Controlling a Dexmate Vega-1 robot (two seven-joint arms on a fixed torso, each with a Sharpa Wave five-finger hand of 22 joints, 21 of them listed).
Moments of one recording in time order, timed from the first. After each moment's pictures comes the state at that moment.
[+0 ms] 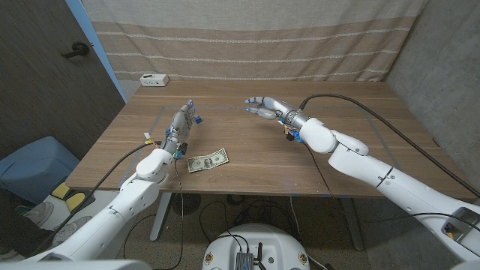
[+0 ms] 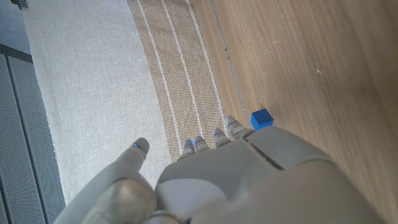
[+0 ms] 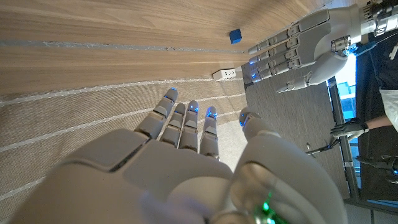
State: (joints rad) left arm 1.02 0.60 0.32 -1.49 -0.63 -0.31 0.04; left_hand 0.04 0.08 0.52 0.15 0.21 -0.17 -0.09 0.19 0.17 -0.17 -0.09 0.21 0.18 -0.17 -0.03 0.18 0.17 -0.12 0.01 0.32 0.18; right arm -0.74 -0.71 -0.70 -1.88 -0.27 -0.10 0.00; right_hand 0.43 0.19 0.47 -0.06 0.19 0.31 -0.01 0.21 0.18 0.30 0.08 0.23 0.19 0.18 0.01 0.24 0.20 0.33 0.00 0.20 0.17
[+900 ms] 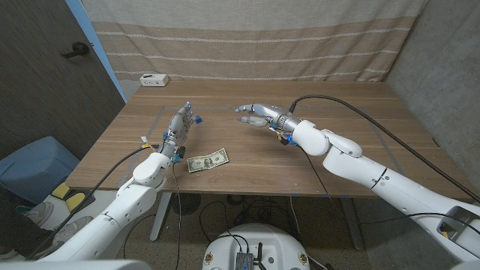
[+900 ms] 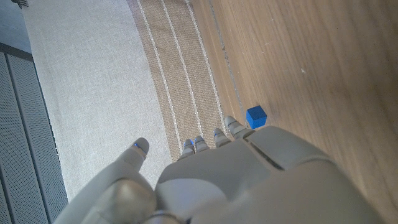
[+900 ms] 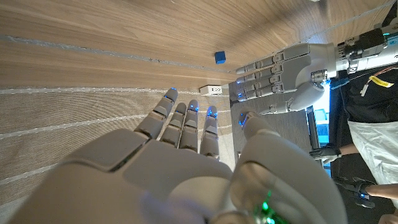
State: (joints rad) left arm 1.08 0.61 0.30 -1.53 -0.63 -0.32 0.06; left_hand 0.04 0.08 0.52 0.15 0.21 -0.17 -0.09 0.19 0.17 -0.17 -0.08 0.21 0.18 -0.17 -0.03 0.18 0.17 -0.11 0.00 0.32 0.18; right arm -0.72 -0.70 -0.75 -1.91 -0.38 -0.10 0.08; right_hand 0.44 0.19 0.48 -0.06 0.19 0.33 -0.02 0.21 0.18 0.31 0.08 0.23 0.19 0.19 0.00 0.24 0.20 0.33 0.00 0.20 0.17
